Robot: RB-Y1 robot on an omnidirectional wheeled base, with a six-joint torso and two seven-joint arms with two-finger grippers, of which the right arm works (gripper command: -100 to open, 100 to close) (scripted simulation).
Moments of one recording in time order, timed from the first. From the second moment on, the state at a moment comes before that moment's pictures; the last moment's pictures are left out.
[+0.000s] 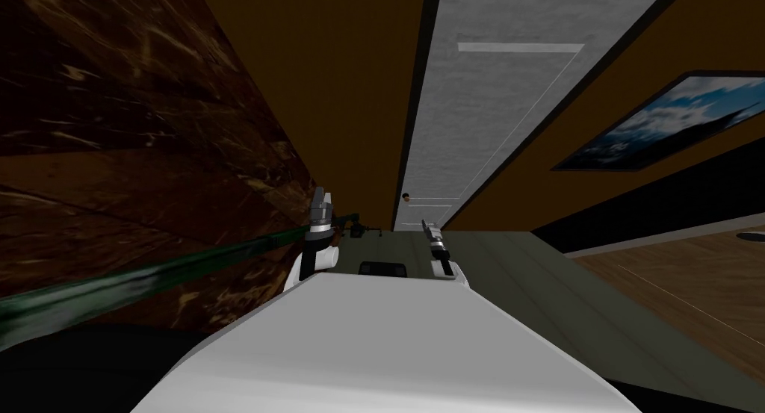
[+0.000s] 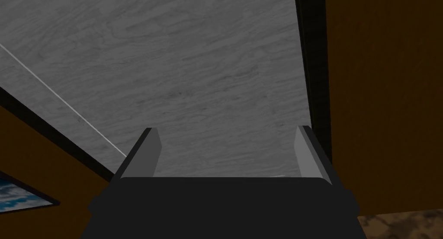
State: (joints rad) arm 0.13 -0.13 -0.22 -1.14 0.30 -0.76 0.86
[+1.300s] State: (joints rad) arm 0.03 -0.14 -0.26 -0.84 0.41 -0.85 1.08
